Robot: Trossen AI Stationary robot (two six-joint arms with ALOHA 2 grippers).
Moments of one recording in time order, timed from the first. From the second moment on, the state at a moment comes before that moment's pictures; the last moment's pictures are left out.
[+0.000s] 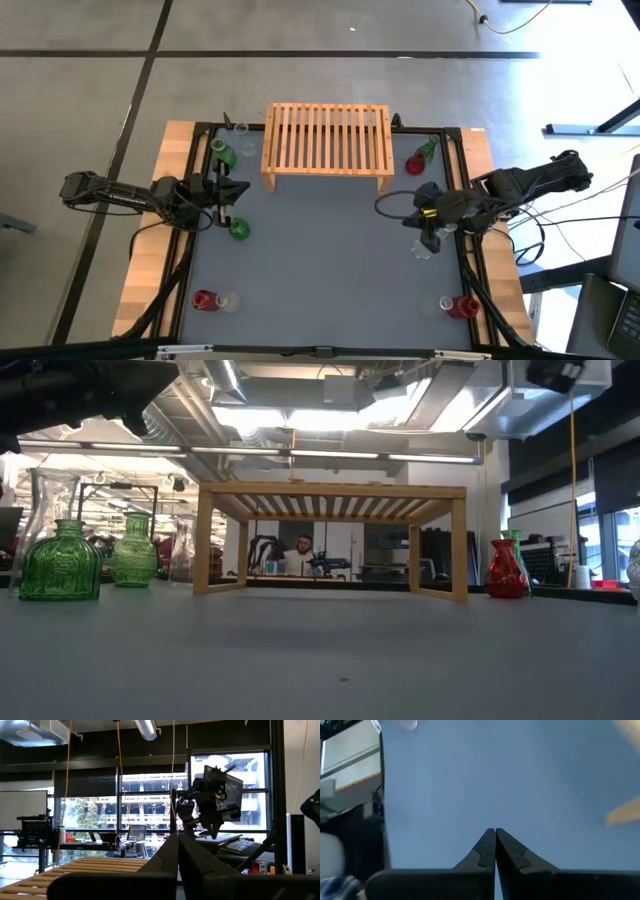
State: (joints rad) left arm -0.05 0.44 0.02 0.84 -0.23 0.08; right arm 0.37 0.99 1.11 -0.98 0.14 0.69
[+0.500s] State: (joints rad) left arm -0.05 0.44 0.02 0.90 -0.23 0.07; right arm 0.45 1.04 1.11 -1.17 0.05 1.03
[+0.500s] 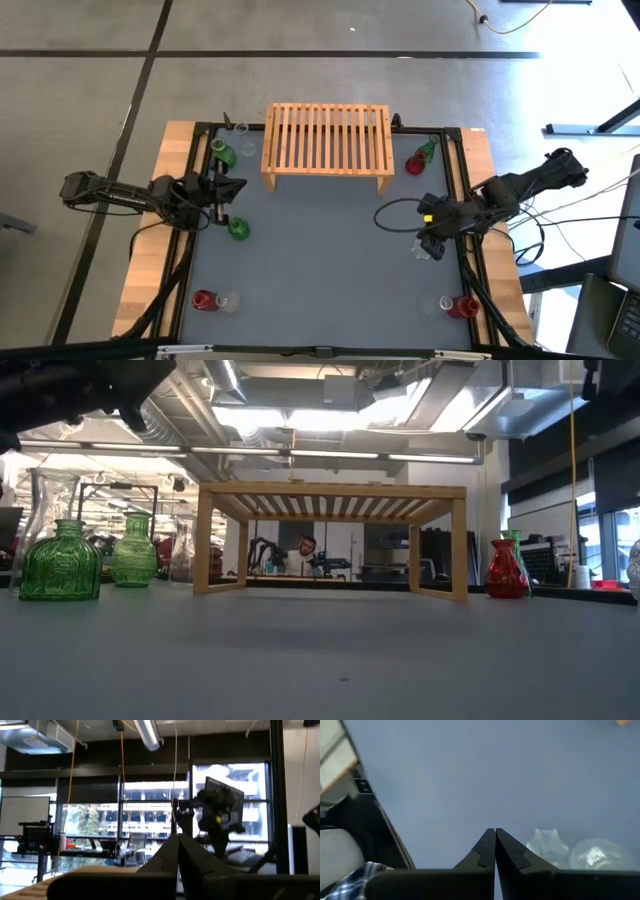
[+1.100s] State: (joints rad) left arm -0.05 0.44 0.02 0.91 -0.25 0.06; right arm 0.45 1.10 1.11 -1.36 -0.05 1.12
